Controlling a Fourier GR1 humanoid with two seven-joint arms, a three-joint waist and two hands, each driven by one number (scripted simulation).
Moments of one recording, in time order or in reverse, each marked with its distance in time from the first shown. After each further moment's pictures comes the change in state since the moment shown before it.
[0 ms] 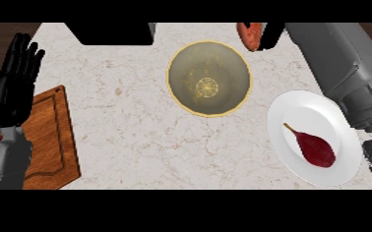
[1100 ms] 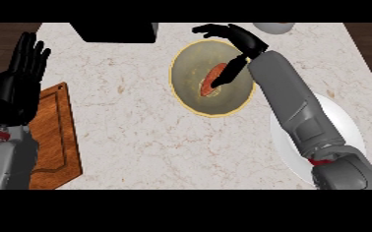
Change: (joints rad) left arm -0.008 -0.025 -0.014 -0.008 -0.019 0.004 -0.008; right arm 0.207 0.218 -0.190 -0.022 -0.195 -0.111 0.159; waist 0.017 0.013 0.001
